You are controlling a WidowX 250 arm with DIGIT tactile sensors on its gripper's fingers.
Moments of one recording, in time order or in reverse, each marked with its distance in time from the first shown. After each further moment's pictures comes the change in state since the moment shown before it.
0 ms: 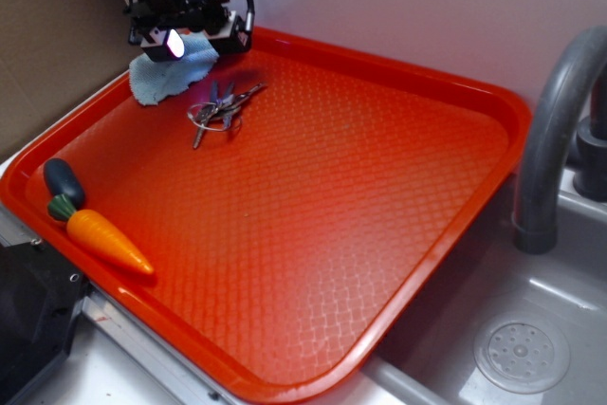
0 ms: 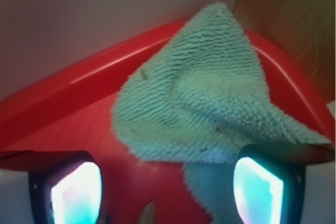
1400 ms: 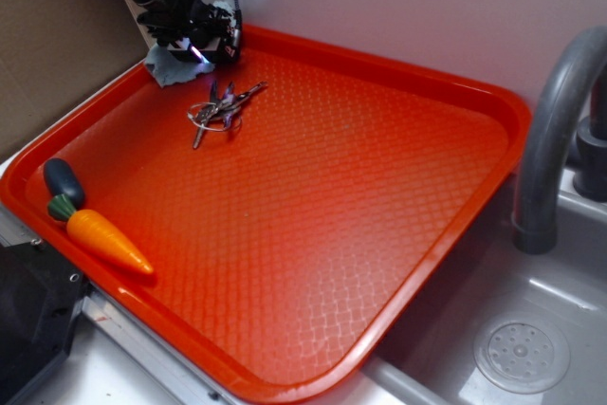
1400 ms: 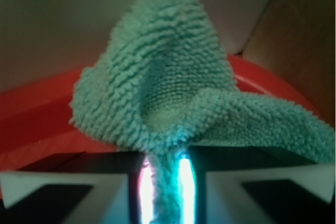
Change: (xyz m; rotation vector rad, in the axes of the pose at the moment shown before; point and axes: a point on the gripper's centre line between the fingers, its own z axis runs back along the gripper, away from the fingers) arm 0.016 0.013 -0.025 -0.039 -0.061 -0.113
